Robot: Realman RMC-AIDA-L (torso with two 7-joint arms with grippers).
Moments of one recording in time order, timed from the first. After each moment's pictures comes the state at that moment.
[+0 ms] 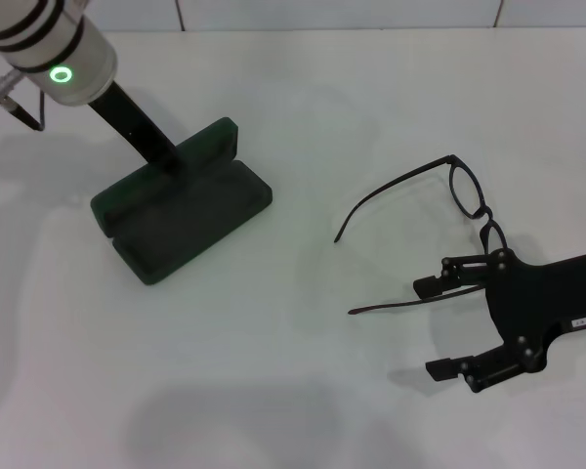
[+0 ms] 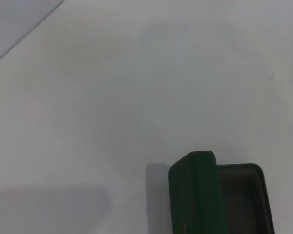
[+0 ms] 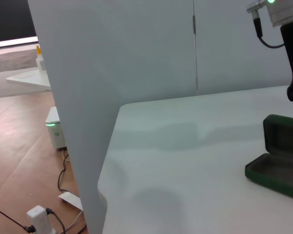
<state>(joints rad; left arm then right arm) -0.90 -2.02 1.14 0.97 2.75 1.49 -2.35 0.55 1.98 -1.19 -0.69 -1.81 -1.66 1.21</state>
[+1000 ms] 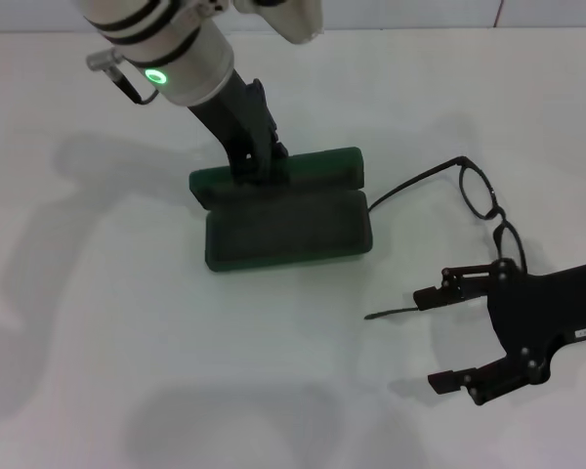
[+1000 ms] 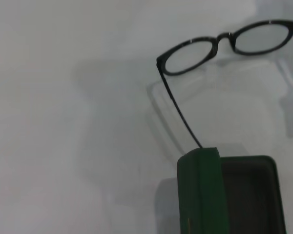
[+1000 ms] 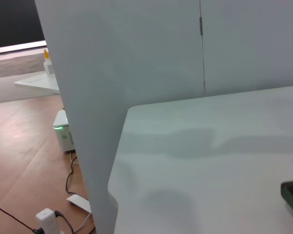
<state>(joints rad) -0.98 -2.09 1.27 1.01 2.61 1.52 -1.92 0.54 1.98 -1.19 -0.69 -1.81 -1.69 1.21</state>
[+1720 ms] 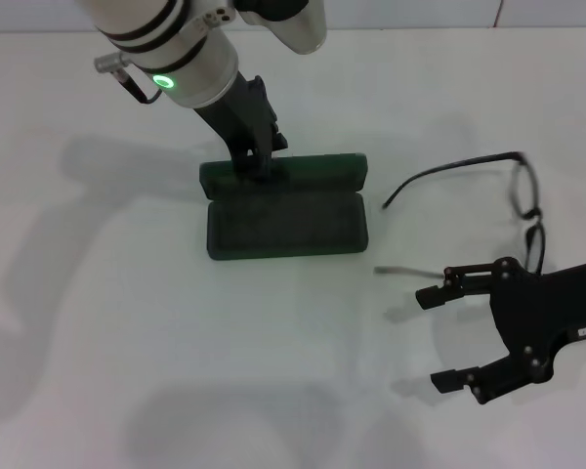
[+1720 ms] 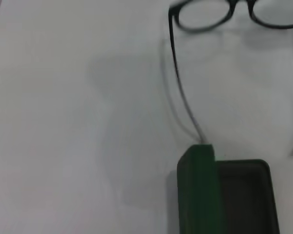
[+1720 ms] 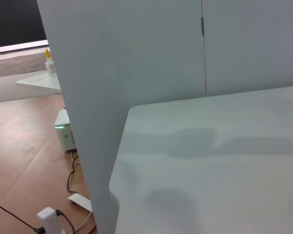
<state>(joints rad) -0.97 -2.09 1.32 1.00 2.62 1.44 -1.93 0.55 1.97 -1.19 -0.69 -1.81 -1.69 1.21</state>
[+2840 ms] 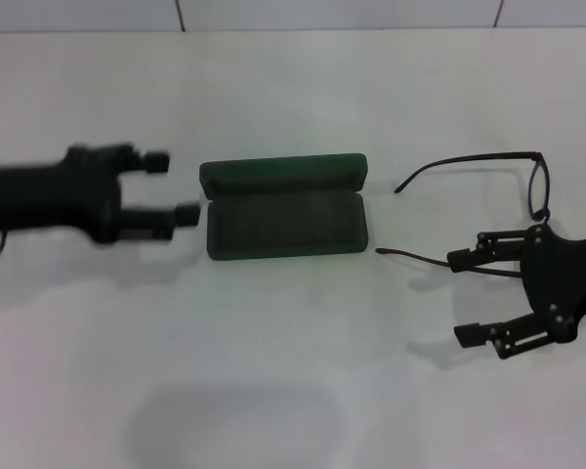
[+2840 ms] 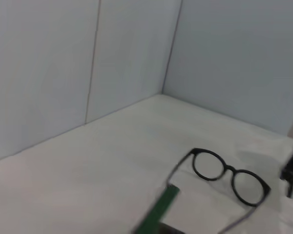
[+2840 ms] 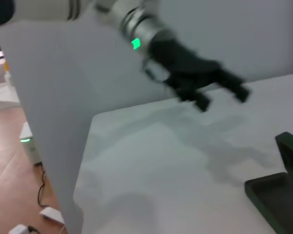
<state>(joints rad) -0.35 -2.01 0.87 0.99 1.87 1.62 -1.59 0.55 1.94 -1.12 -0.69 -1.81 -1.68 1.30</state>
